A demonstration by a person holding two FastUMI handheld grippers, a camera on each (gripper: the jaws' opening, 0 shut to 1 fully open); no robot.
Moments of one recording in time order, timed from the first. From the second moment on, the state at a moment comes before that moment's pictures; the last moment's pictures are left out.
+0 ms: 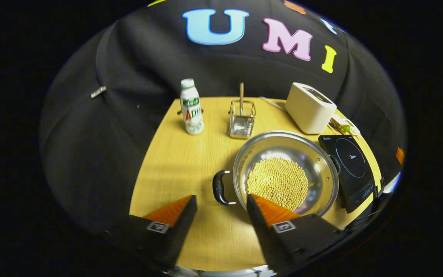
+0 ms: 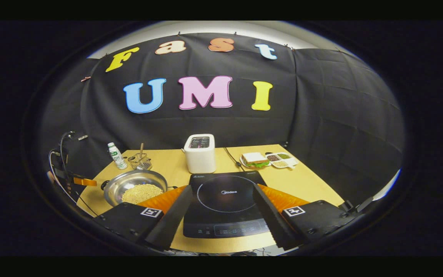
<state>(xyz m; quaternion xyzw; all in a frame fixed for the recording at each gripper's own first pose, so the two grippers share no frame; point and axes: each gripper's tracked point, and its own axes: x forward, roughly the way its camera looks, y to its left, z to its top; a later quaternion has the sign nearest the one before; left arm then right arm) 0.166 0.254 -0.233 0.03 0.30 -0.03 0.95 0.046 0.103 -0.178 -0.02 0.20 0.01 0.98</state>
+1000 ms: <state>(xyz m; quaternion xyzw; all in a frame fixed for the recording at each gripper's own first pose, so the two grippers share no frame) 0.208 0.254 -0.255 -0.03 0.29 -0.04 0.96 0.135 0.230 -0.305 0.00 0.33 0.12 0.93</state>
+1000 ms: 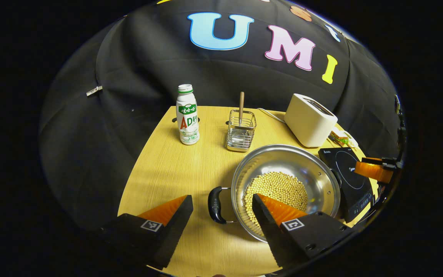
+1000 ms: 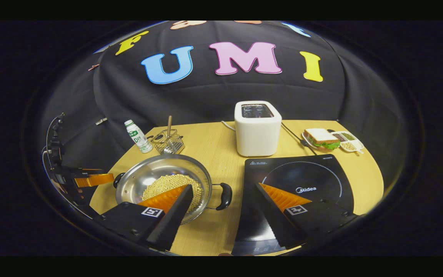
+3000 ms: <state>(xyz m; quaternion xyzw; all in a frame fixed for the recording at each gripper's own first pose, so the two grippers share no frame) 0.257 0.258 -0.347 -0.11 0.35 -0.07 0.93 0.158 0.277 -0.427 -0.01 0.43 0.10 0.90</state>
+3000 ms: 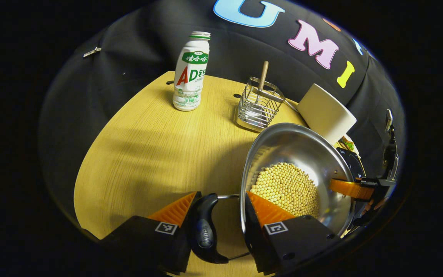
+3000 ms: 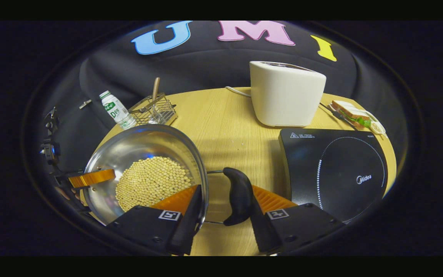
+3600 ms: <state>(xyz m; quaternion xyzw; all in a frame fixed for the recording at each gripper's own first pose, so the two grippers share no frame) 0.247 0.265 -0.342 -0.12 0.35 -0.04 0.93 0.150 0.281 -0.426 -0.02 0.44 0.11 0.89</state>
